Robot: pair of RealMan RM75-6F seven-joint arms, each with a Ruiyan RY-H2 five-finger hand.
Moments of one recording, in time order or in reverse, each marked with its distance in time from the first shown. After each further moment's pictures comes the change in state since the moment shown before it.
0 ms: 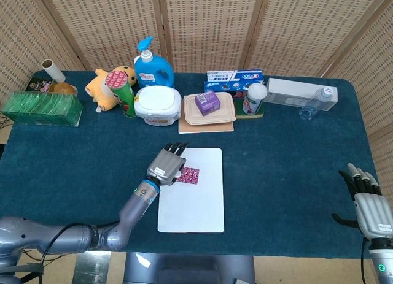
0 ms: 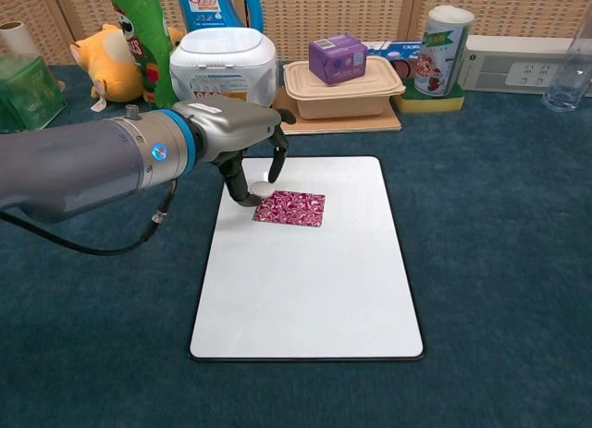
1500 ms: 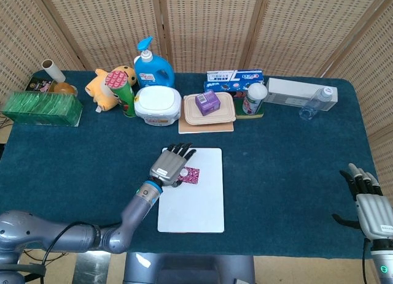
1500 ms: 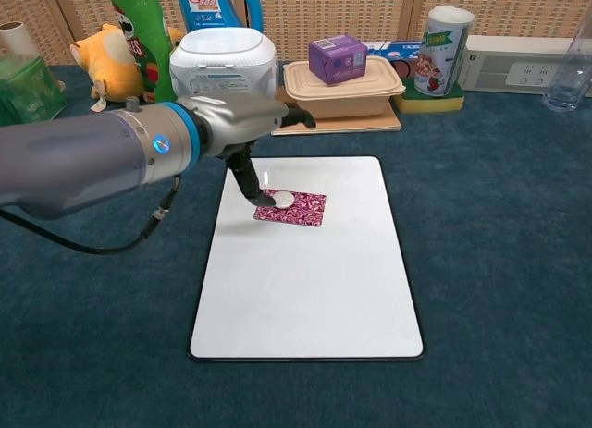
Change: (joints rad) left arm -0.056 0.039 0.060 -0.066 0.000 0.073 -0.108; right arm -0.004 0.014 -0.001 -0.007 -0.007 0.012 0.026
